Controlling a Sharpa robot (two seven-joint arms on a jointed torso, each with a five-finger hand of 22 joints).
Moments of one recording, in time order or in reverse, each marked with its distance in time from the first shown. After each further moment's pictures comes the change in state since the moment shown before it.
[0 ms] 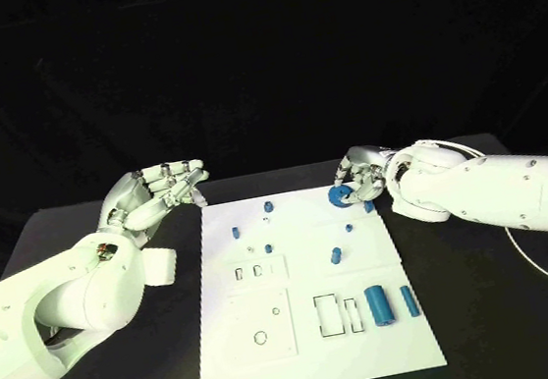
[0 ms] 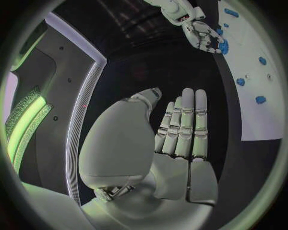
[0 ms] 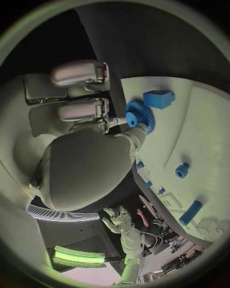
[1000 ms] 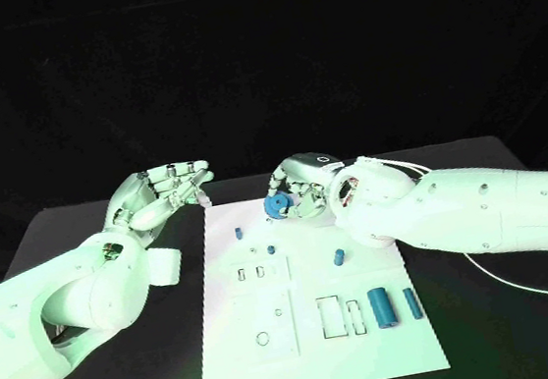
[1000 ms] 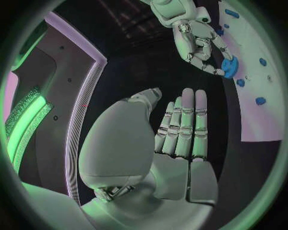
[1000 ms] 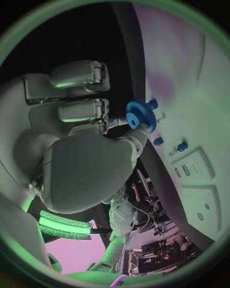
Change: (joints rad) left arm 0.000 0.010 0.000 -0.005 0.000 0.003 -0.001; left_hand 0.000 0.000 0.006 0.000 0.000 0.000 0.000 0.000 0.001 0.000 0.000 0.000 0.000 -0.004 -0.004 0.004 0.000 0.000 -0.007 0.000 0.007 0.005; right arm 0.015 0.131 -0.003 0.162 -0.196 -0.162 -0.012; right_hand -0.044 -0.021 0.050 -0.029 0.025 0.014 -0.014 0.023 0.000 0.000 -0.010 0.018 0.000 0.000 -0.014 0.000 0.000 0.000 -0.004 -0.015 0.032 0.001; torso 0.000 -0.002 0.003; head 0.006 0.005
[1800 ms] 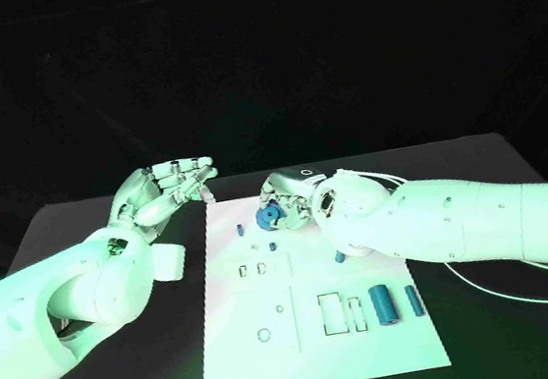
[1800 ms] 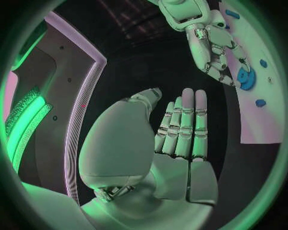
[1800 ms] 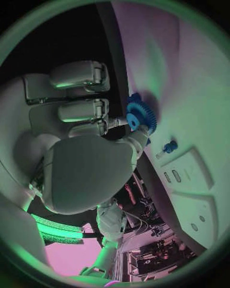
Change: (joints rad) left arm 0.000 0.007 0.000 -0.004 0.000 0.003 -0.002; left_hand 0.000 0.000 0.000 0.000 0.000 0.000 0.000 0.000 0.000 0.000 0.000 0.000 0.000 0.000 0.000 0.000 0.000 0.000 0.000 0.000 0.005 0.001; right arm -0.042 0.122 -0.004 -0.125 -0.022 0.037 -0.021; right_hand -0.022 -0.007 0.009 -0.002 -0.003 0.001 -0.001 0.017 0.000 0.000 0.000 0.000 0.000 0.000 0.000 0.000 0.001 0.000 0.004 -0.004 0.000 0.000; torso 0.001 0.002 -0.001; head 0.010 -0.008
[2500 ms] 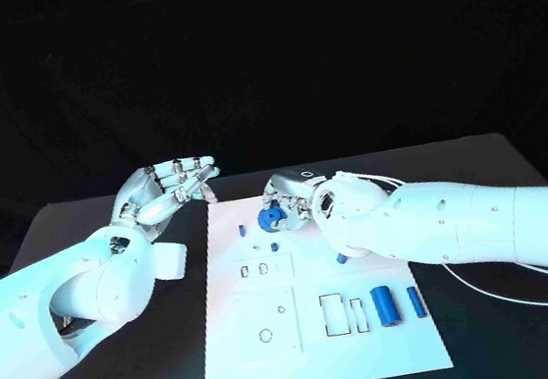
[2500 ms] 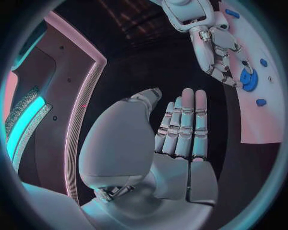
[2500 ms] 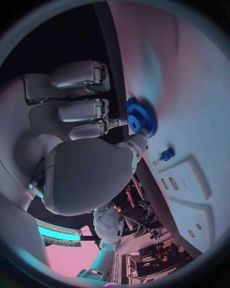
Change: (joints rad) left arm 0.000 0.000 0.000 0.000 0.000 0.000 -0.002; left_hand 0.000 0.000 0.000 0.000 0.000 0.000 0.000 0.000 0.000 0.000 0.000 0.000 0.000 0.000 0.000 0.000 0.000 0.000 -0.004 -0.004 0.000 0.001; right arm -0.009 0.025 -0.005 -0.045 -0.005 0.002 -0.010; right_hand -0.066 -0.026 0.011 -0.003 -0.029 0.004 0.003 -0.020 0.017 -0.001 0.013 -0.021 0.000 0.000 0.008 0.000 0.000 0.000 0.000 0.005 0.000 0.000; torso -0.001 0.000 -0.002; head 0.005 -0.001
